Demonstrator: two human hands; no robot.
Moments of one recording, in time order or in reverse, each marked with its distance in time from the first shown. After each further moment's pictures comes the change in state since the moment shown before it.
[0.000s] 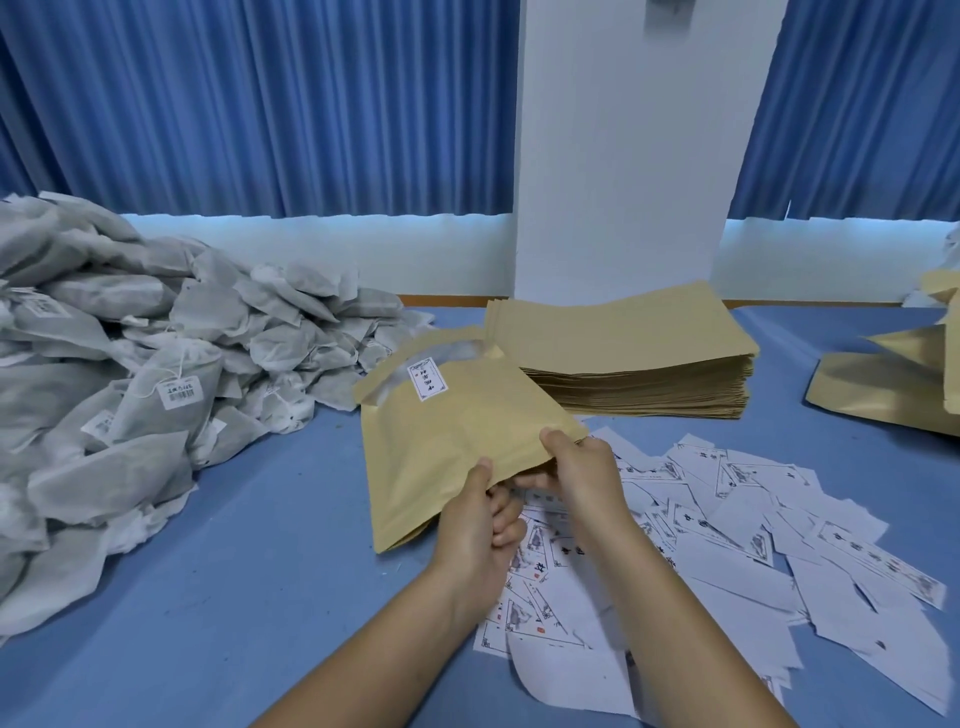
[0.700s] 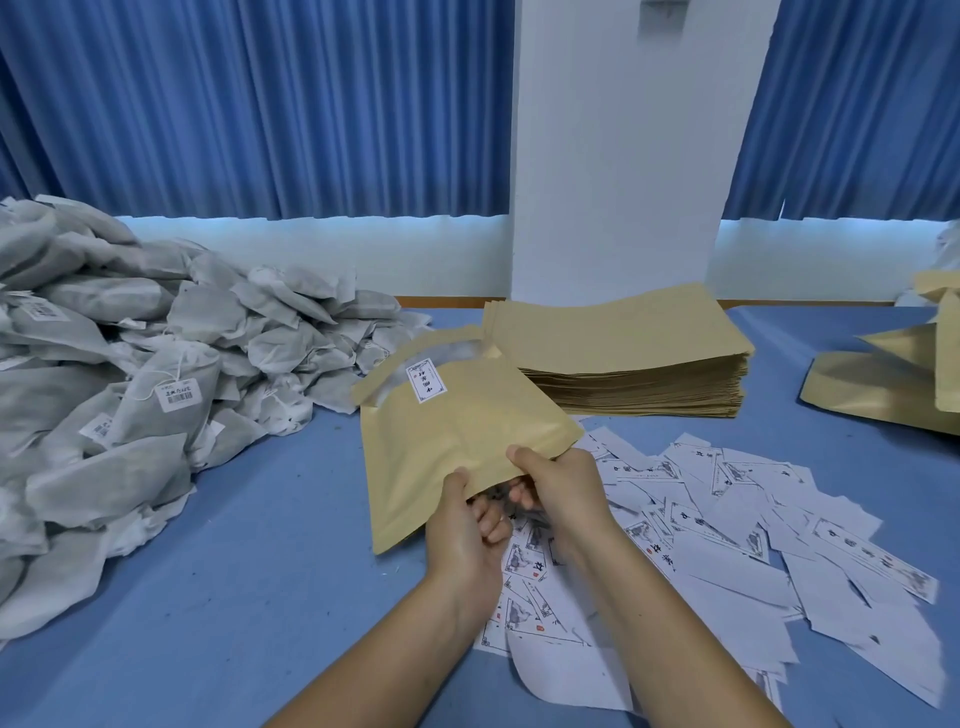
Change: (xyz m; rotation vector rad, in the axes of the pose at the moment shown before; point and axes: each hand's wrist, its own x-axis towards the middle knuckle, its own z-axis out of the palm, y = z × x) left_hand -0.003 -0.001 -0.003 -0.084 0.114 0.102; right_hand -0.004 0.015 0.008 -0.044 -0.050 0.023
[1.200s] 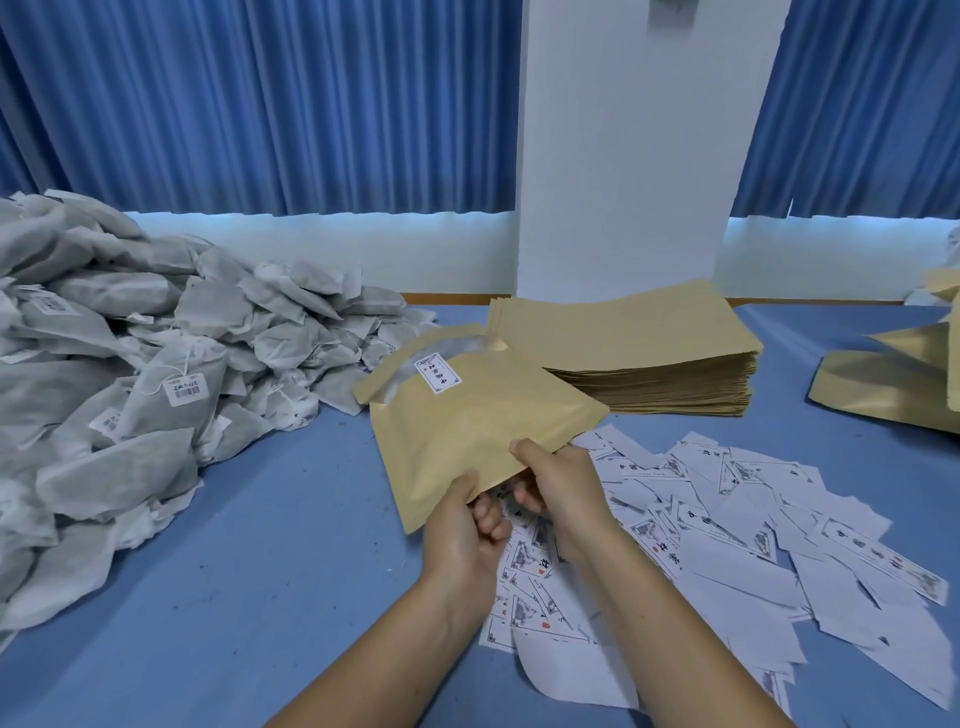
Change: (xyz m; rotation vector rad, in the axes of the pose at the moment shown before) left_hand -0.006 0.008 -0.004 -0.002 0.023 -0.034; right_hand -0.003 0.000 0.006 0.074 -0.055 -0.007
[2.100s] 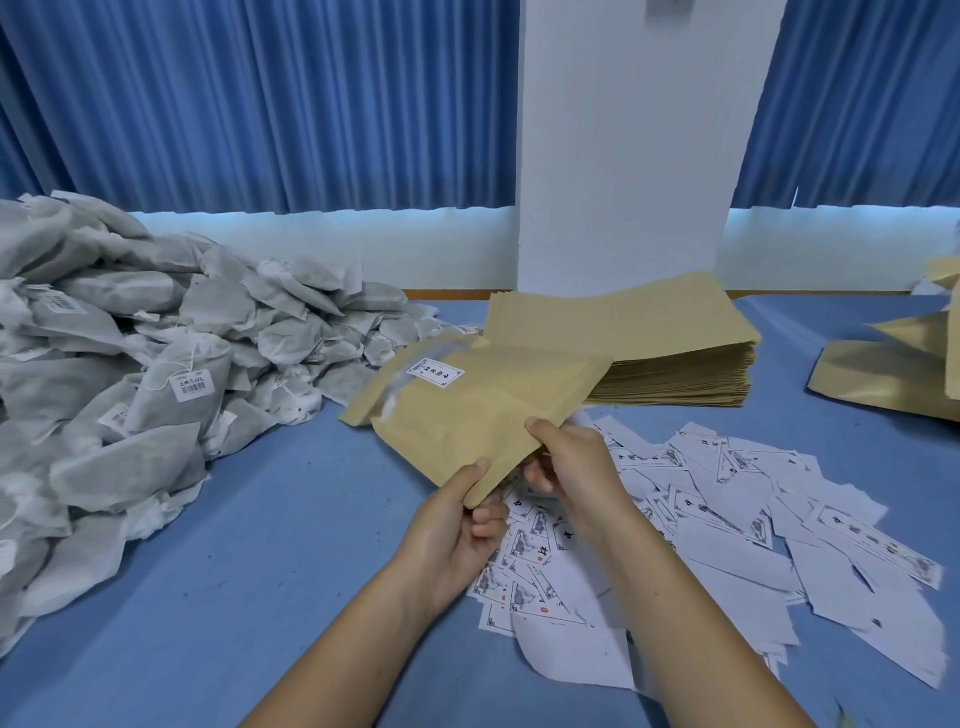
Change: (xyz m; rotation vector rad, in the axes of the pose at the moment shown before) left_hand -0.004 0.017 -0.014 0.071 -0.252 -0.207; right_hand 0.005 -0.008 -0.013 0.009 -0.030 -0.013
